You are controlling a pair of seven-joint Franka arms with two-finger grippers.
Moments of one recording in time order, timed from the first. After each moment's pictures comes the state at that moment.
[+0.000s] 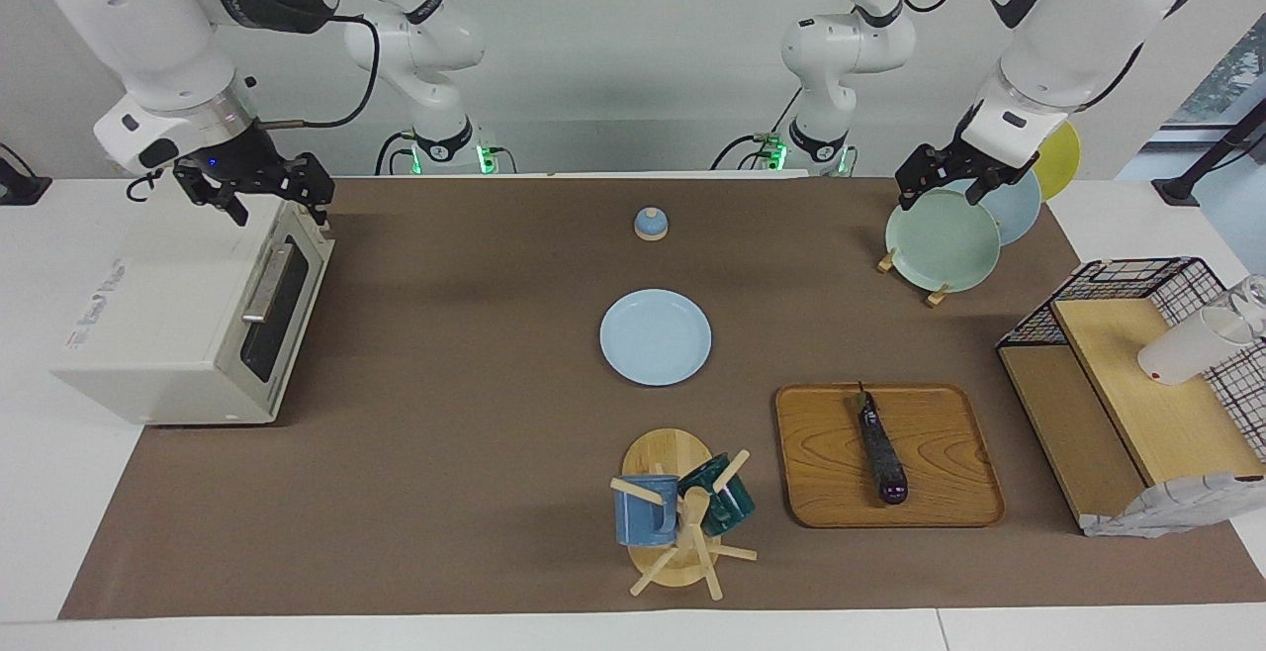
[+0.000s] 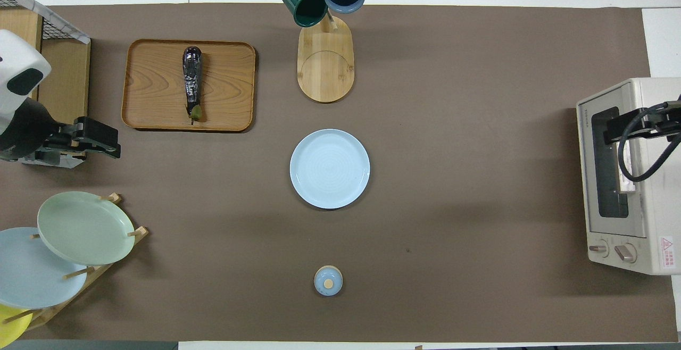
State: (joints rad) left arm -0.01 -0.01 -0.13 -1.61 -0.04 1.47 -0.16; right arm 0.04 0.01 -0.10 -1.60 -0.04 1.54 -0.08
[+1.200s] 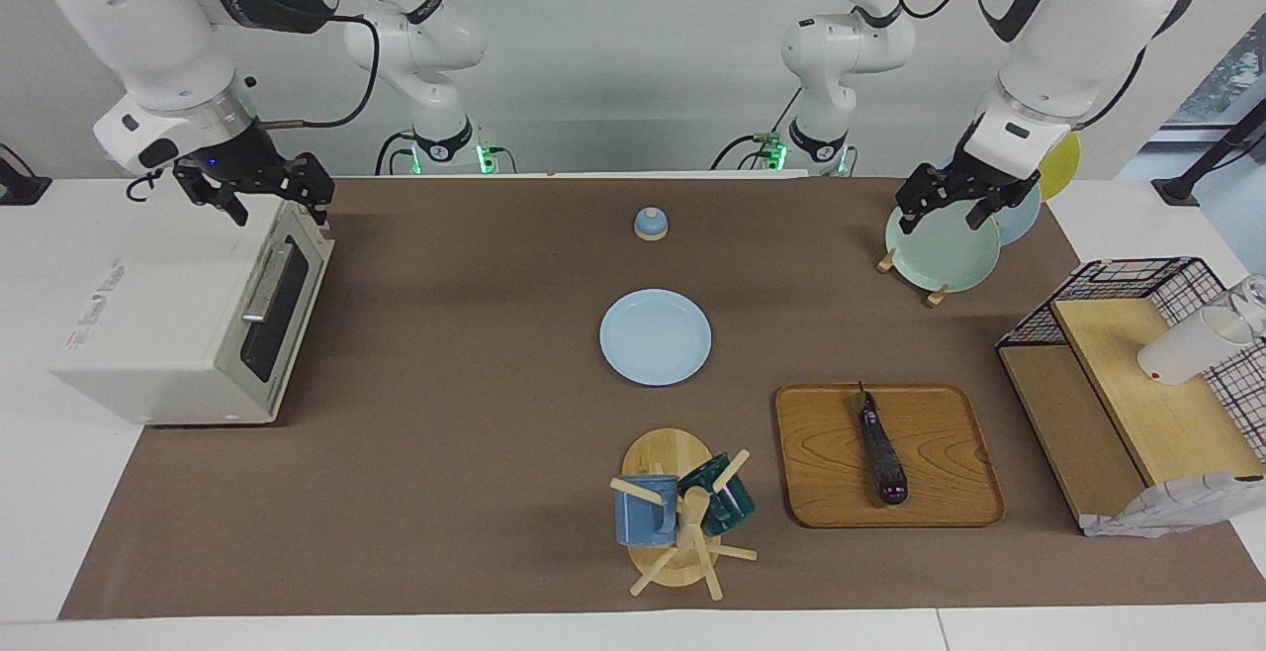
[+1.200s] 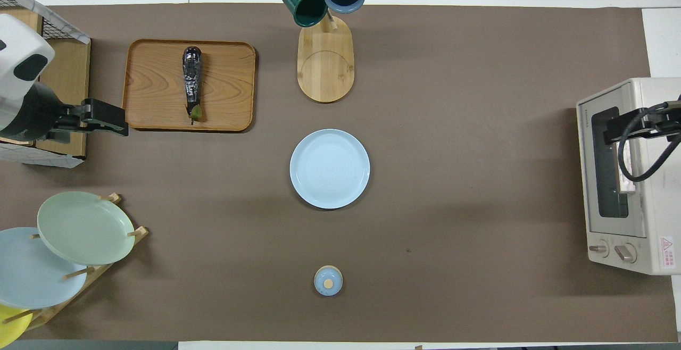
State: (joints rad) left arm -0.01 0.03 -0.14 -1.63 -0.06 1.64 -0.17; right arm 0.04 0.01 -0.10 -1.60 -0.04 1.54 -0.08
